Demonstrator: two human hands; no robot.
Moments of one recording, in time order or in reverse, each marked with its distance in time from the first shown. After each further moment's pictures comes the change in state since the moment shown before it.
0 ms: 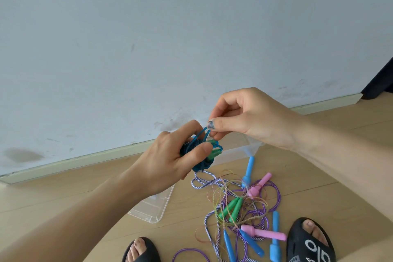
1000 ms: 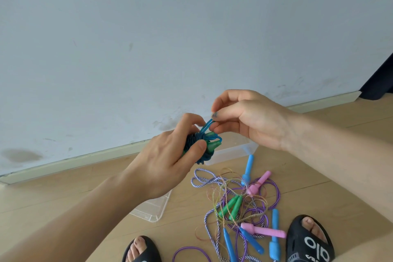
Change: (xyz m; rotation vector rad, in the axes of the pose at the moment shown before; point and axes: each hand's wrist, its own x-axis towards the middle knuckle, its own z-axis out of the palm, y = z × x) left_hand -0.004 0.005 -0.001 0.127 -0.004 0.036; right_hand 0.012 0.009 0.004 0.473 0.064 0.232
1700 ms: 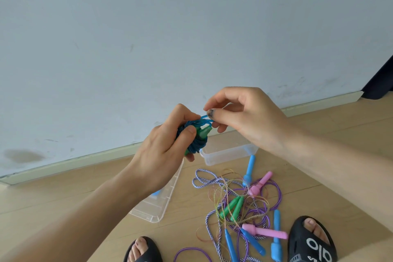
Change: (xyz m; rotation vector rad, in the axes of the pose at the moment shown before) left_hand 0.003 0.011 -0.006 -0.249 0.156 -0.168; right_hand -0.012 0.003 0.009 -0.456 0.148 -0.344
